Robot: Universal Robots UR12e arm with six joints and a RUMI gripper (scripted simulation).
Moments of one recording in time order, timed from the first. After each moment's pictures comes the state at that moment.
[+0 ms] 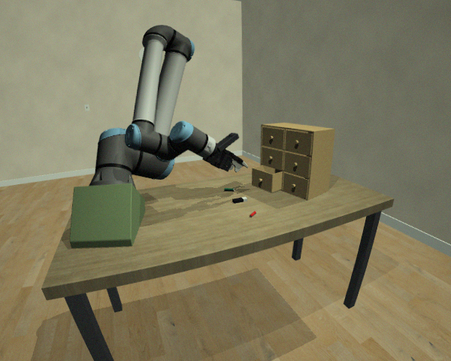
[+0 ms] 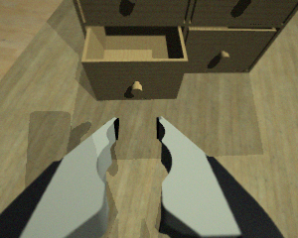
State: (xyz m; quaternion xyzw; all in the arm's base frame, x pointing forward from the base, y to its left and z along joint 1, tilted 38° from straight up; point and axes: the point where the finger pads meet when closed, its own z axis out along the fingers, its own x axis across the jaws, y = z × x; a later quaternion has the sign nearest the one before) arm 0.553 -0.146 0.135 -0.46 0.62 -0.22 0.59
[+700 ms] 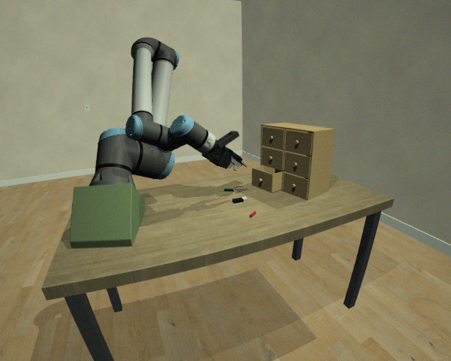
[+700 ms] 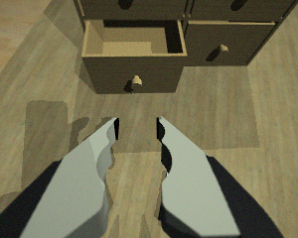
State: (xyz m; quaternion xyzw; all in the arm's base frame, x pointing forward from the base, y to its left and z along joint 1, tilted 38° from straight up) arm 0.547 -0.148 0.138 -0.47 0.63 -0.21 0.58
